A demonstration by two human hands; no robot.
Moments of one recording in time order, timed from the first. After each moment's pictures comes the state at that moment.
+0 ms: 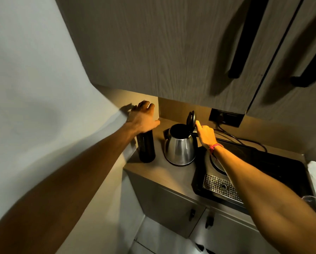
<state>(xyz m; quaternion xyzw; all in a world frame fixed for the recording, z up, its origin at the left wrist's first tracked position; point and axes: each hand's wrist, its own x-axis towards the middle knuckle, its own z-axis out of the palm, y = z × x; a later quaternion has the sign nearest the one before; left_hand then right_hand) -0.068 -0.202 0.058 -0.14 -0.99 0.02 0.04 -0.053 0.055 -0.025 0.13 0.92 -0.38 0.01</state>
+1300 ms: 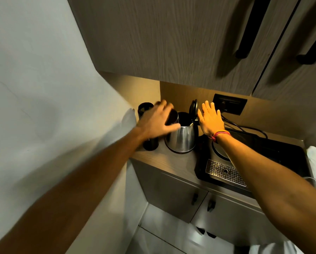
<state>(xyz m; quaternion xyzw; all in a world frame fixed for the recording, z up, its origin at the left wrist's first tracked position) -0.019 -0.187 0.025 -0.30 -0.94 -0.09 0.14 -0.042 0.063 -0.028 0.02 0.99 -0.13 -0.03</state>
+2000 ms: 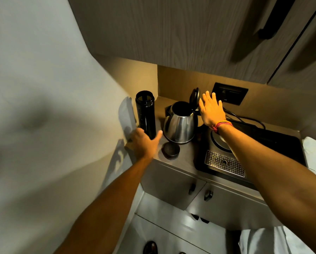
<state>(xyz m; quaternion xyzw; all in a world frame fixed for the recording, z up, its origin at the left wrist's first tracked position) 0.031 -0.194 -0.119 0.15 -0.91 -0.36 0.16 -0.051 0.064 -0.039 0.02 0.99 -0.14 -0.03</state>
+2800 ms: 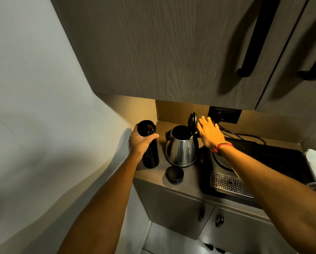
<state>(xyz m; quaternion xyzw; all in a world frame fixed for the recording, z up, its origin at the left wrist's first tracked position) -0.054 -0.224 -0.043 0.06 -0.80 -0.59 0.09 -0.047 0.063 -0.034 0.01 0.99 -0.17 -0.01</state>
